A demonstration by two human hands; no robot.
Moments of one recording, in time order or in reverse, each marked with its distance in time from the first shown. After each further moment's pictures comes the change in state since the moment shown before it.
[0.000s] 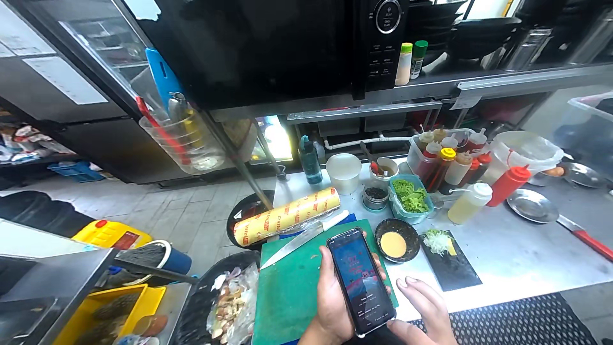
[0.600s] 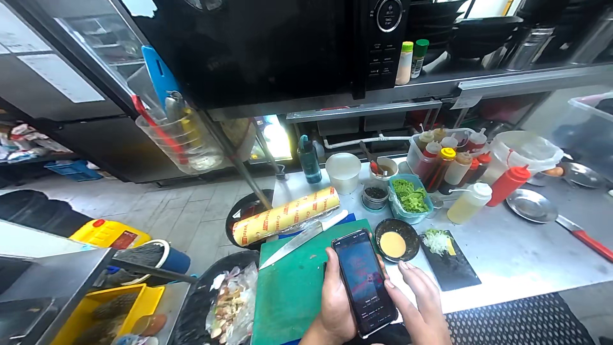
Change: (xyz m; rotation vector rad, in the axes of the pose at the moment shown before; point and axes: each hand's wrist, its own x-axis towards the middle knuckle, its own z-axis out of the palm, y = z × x) left_hand 0.002 -0.005 -0.001 0.100 -0.029 0.039; right_hand 0.013 0.000 0.005 -0.105 -0.108 0.145
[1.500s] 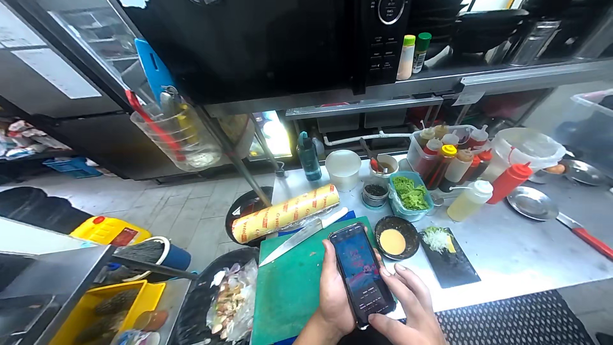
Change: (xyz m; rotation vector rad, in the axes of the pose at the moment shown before) left_hand 0.005 0.004 0.000 -0.057 0.073 -0.016; right_hand 0.002 0.000 0.001 0.138 -0.074 -0.174
